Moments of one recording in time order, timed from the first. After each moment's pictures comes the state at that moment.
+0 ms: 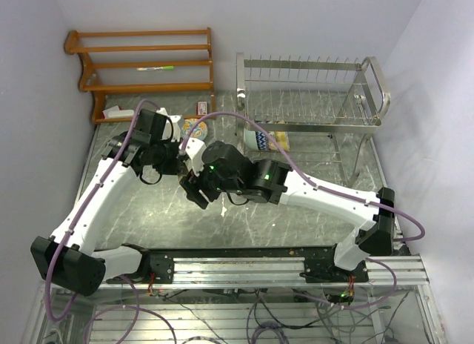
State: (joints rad) left arm -0.35 1.21 1.24 -0.97 0.26 -0.27; right arm 1.22 1.61 1.60 -0.57 0.06 0.11
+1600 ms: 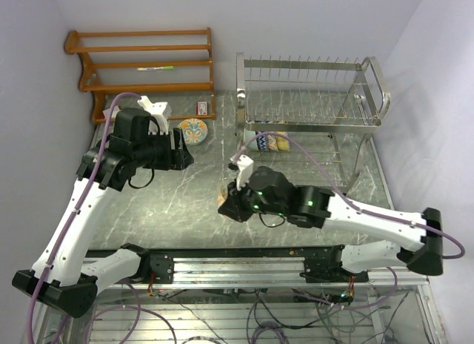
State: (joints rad) left arm -0.37 1.06 1.34 -0.95 0.21 -0.33; right arm 1.22 1.26 1.11 -0.37 0.04 0.46
